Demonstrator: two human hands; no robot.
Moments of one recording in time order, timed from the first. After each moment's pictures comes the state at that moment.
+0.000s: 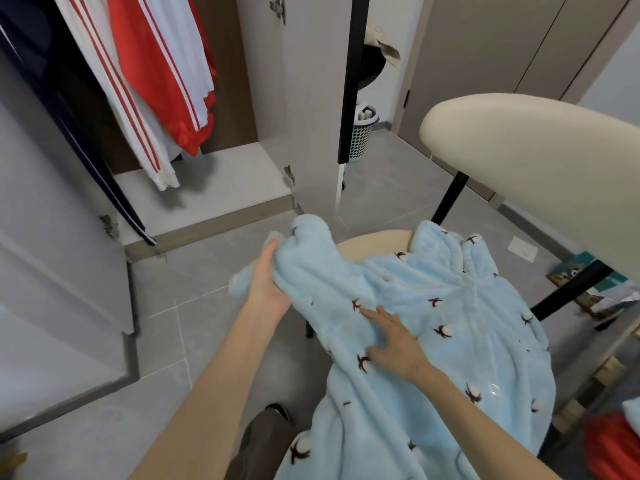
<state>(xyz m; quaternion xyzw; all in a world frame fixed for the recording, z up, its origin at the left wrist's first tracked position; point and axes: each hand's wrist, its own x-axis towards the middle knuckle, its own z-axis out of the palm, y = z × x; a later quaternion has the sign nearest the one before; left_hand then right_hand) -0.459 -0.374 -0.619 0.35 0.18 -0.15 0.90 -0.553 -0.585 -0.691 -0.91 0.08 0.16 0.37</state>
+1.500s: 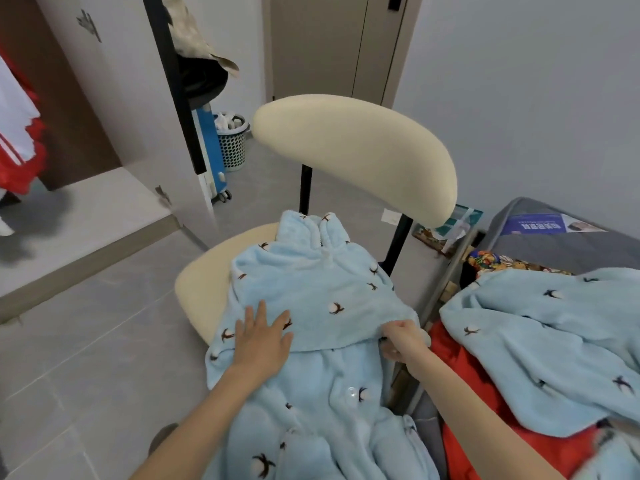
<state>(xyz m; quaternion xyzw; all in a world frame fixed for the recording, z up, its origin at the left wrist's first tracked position) -0.586 -0.523 -0.666 0.95 -0.23 -0.20 0.07 -0.691 -0.744 -0.645 -0.60 0.52 0.00 0.61</state>
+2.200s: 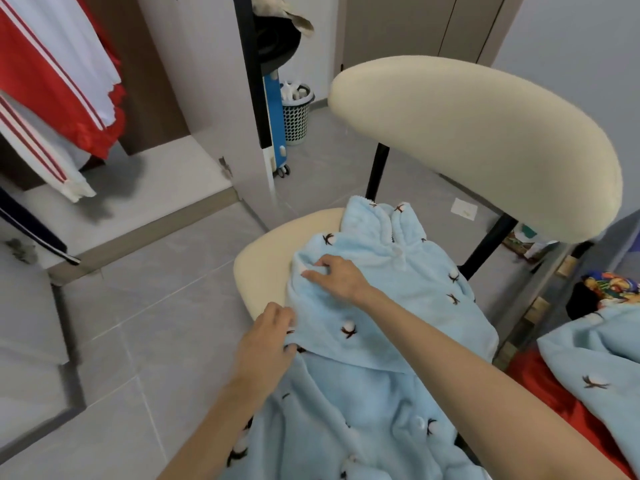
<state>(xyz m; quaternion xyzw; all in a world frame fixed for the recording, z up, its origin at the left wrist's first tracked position) -0.555 -0.446 -0.684 0.96 -0.20 -0.05 0.20 -0.488 -0.632 -0.667 -0.91 0.09 0.14 0.38</state>
